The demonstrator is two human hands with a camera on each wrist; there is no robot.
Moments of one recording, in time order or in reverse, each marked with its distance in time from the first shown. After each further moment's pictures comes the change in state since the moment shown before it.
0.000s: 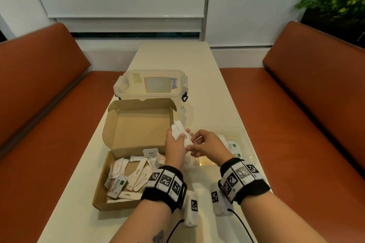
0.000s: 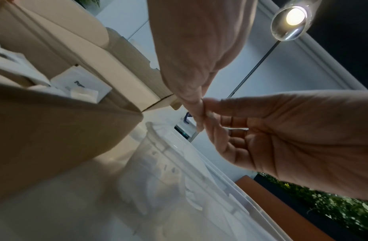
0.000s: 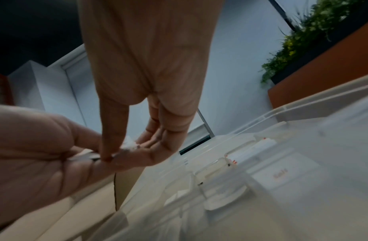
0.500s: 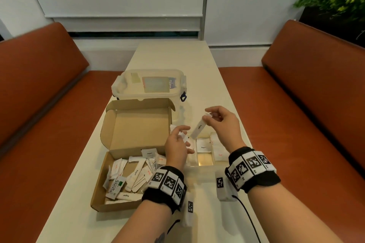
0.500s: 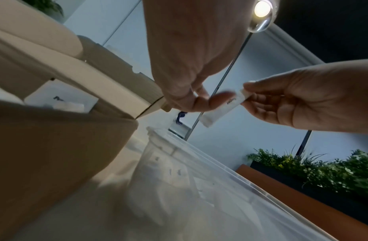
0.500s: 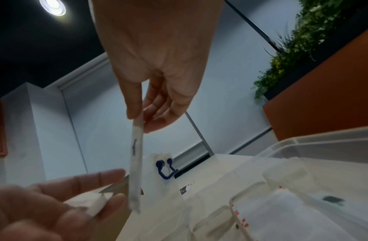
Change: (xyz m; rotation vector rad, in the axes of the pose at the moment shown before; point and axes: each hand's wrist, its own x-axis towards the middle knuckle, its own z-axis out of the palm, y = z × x) left_hand -0.001 -0.003 0.003 0.228 0.009 0.117; right_hand 0.007 -0.025 -0.036 0.022 0.418 -0.334
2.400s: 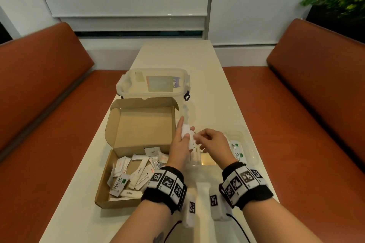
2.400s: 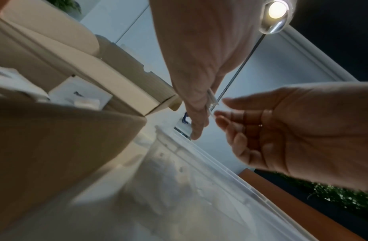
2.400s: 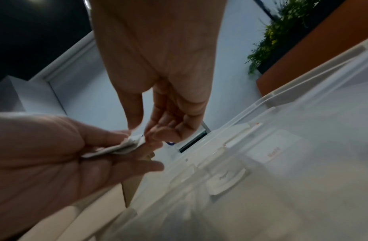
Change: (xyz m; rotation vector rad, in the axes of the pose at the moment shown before) left_hand -0.007 0.004 -0.006 -0.038 -0.179 -0.054; right_hand -0.032 0.029 0.027 -0.029 -0.199 0.241
